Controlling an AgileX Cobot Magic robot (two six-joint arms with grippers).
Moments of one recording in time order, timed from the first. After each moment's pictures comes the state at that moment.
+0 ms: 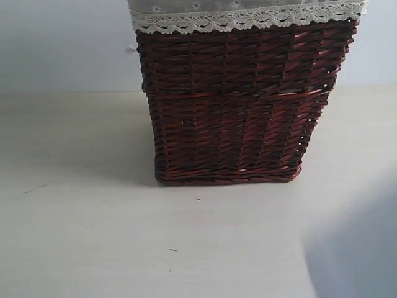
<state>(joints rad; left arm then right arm) -0.08 0.01 0.00 -1.68 0.15 1.75 0.08 0.87 -2.10 1.48 0.47 -1.67</state>
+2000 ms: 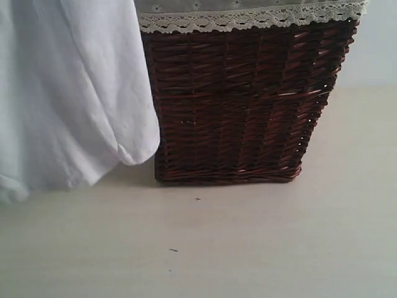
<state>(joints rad) -0.08 0.01 0.00 -1.68 0.15 1.75 0.65 1.73 -2.30 1.47 0.81 -1.48</state>
